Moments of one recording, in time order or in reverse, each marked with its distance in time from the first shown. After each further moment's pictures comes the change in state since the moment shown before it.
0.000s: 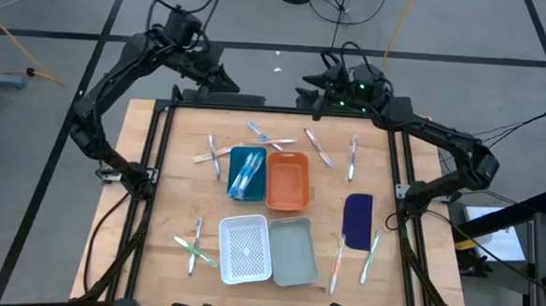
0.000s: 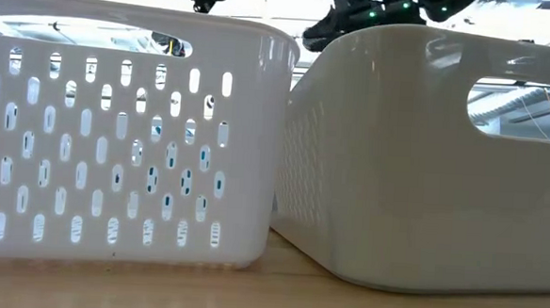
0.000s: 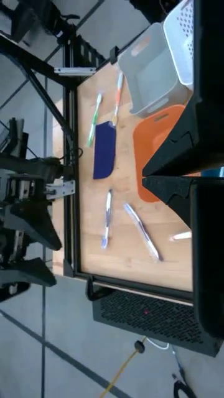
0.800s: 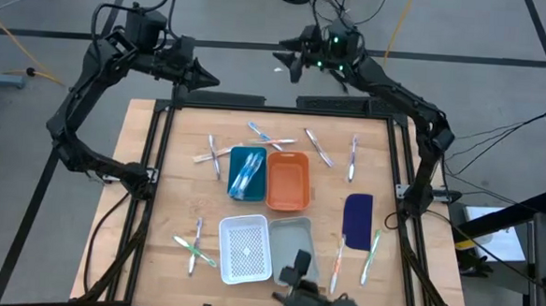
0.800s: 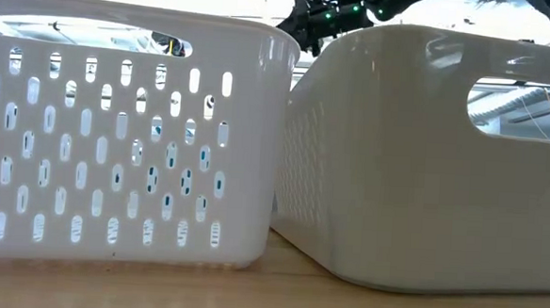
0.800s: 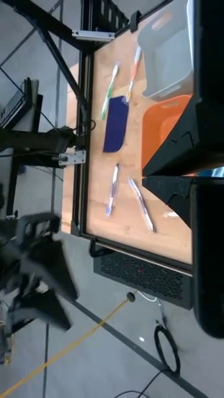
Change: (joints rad) left arm 0.012 -0.184 0.000 -0.022 -0.152 -0.139; right arm -0.088 0.433 0.666 -0.236 -0.149 -0.056
